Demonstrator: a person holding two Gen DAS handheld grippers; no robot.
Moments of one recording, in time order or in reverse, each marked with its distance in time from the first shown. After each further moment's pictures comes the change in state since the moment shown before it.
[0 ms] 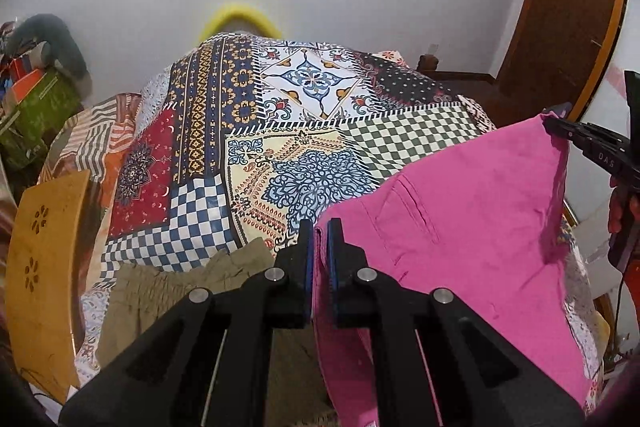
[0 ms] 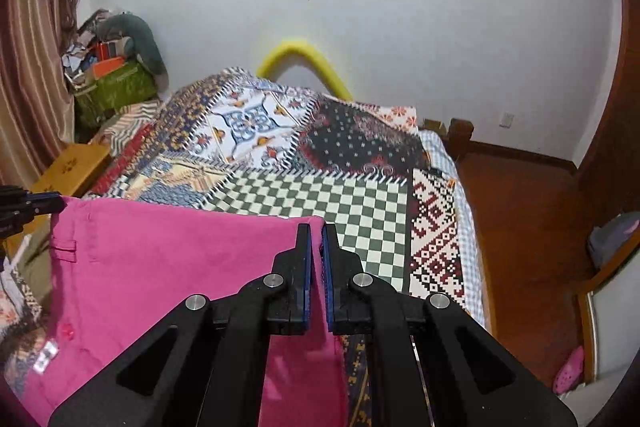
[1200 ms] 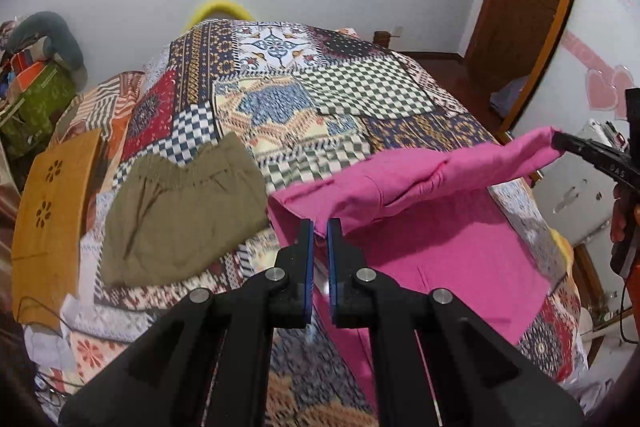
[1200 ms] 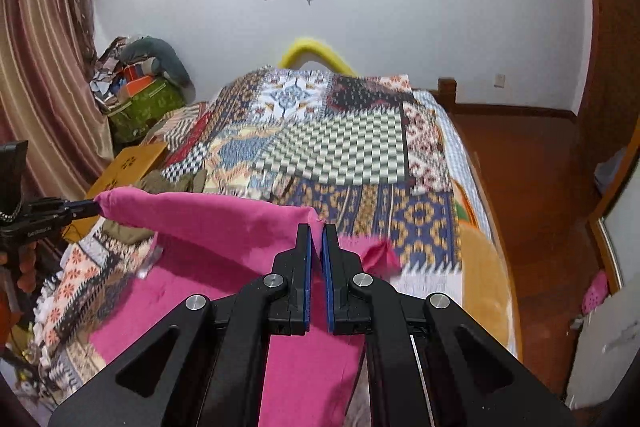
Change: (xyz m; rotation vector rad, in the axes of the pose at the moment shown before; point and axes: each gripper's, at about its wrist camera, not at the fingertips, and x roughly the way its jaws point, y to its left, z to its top) left arm -0.141 -0.053 -0.133 0.041 0.032 -0.064; right arm -0.152 0.030 -0.118 0.162 0.035 0.086
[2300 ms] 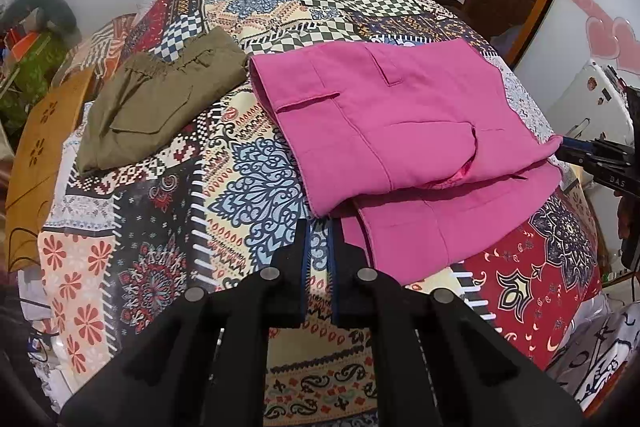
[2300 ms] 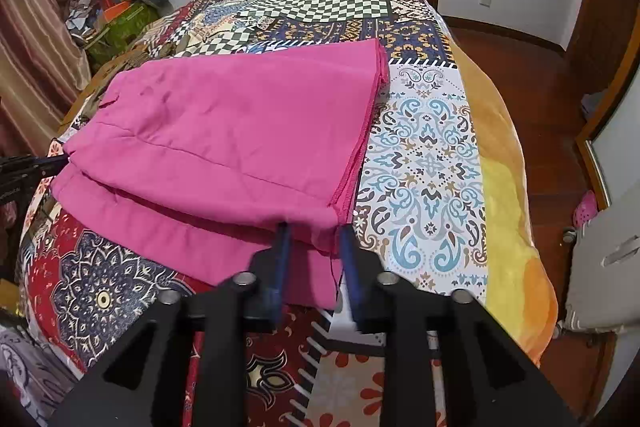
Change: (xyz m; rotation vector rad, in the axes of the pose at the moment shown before) left arm 0.009 -0.023 -0.109 0.022 0.184 0.018; right arm 0.000 0.005 -0.136 0.018 0.257 -0.082
